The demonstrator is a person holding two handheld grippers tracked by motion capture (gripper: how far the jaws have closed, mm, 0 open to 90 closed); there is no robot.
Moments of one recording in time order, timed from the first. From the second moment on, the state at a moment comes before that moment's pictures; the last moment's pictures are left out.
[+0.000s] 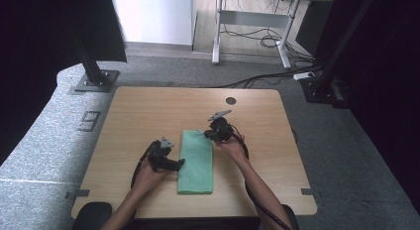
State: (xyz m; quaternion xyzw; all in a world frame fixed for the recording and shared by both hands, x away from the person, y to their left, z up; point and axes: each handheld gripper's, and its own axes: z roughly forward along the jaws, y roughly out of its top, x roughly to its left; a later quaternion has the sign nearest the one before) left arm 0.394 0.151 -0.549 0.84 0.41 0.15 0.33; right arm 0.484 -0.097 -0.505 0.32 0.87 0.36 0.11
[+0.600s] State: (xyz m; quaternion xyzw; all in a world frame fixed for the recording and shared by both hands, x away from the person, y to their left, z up) left arm 0.394 0.151 -0.549 0.84 0.41 0.15 0.33; right arm 0.430 -0.110 -0.461 0.26 0.86 0.42 0.12
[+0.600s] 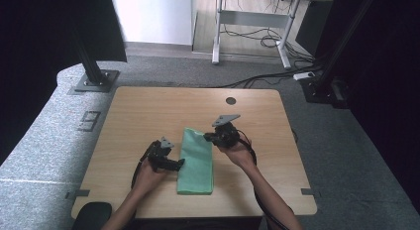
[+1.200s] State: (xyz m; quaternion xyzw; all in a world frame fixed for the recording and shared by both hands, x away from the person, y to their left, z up) left arm 0.394 0.151 -0.549 0.84 0.41 0.15 0.33; right arm 0.372 -0.121 -0.458 0.22 0.87 0.44 0.10
